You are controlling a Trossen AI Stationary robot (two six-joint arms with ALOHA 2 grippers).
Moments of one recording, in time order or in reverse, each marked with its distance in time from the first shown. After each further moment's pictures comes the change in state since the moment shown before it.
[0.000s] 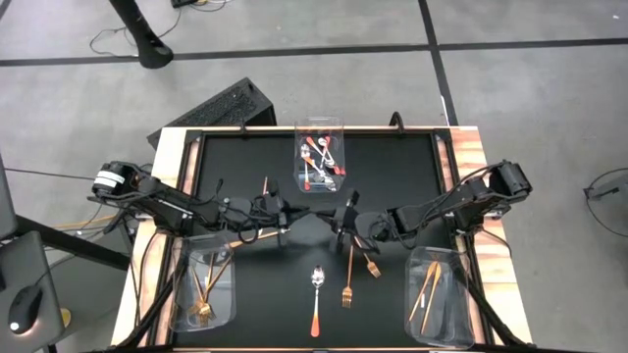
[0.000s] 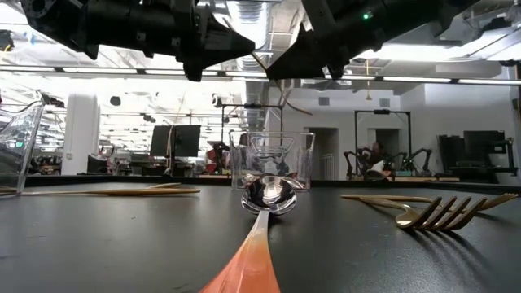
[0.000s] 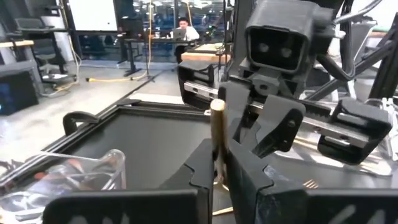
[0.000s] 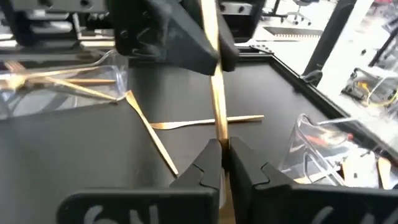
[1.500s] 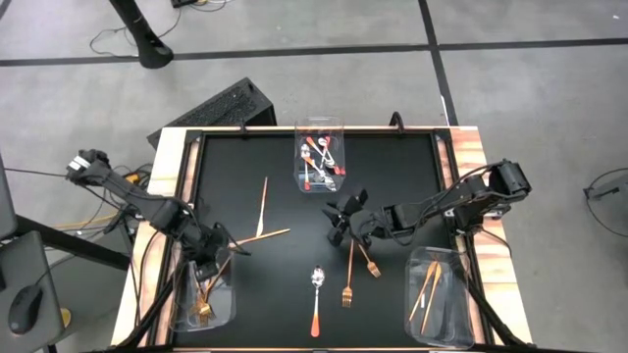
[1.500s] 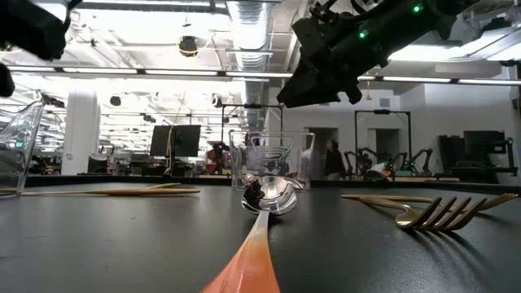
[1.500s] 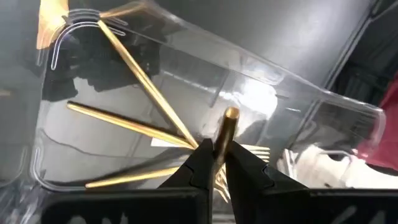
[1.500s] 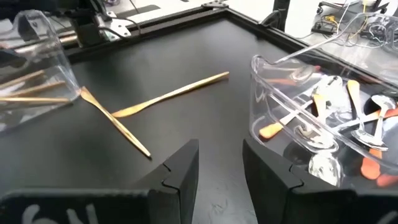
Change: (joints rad) left arm -0.360 -0.511 0.123 -1.754 0.658 -1.045; right arm -0.045 0.005 0.001 -0.176 0.091 0.320
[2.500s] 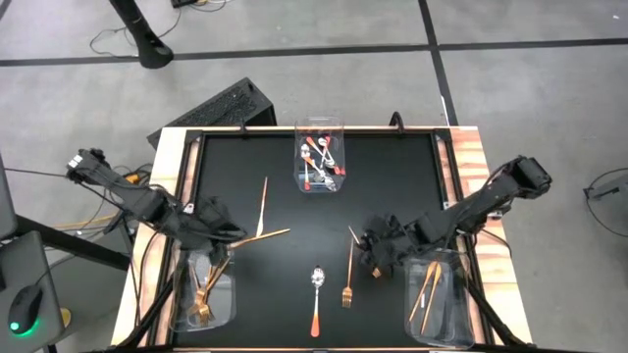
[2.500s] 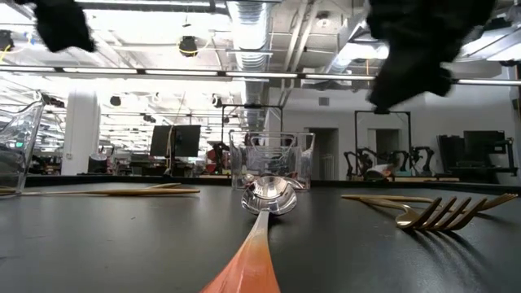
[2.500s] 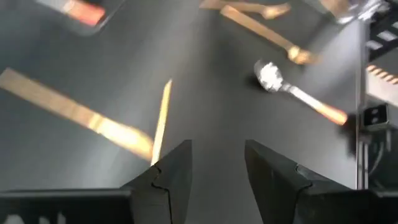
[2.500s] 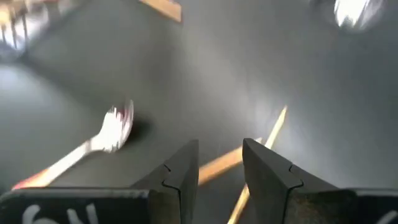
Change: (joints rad) left arm -0.018 -0.045 0.173 0.037 -0.696 0.229; right arm 0.240 -0.190 0.046 -0.682 -0.212 0.569
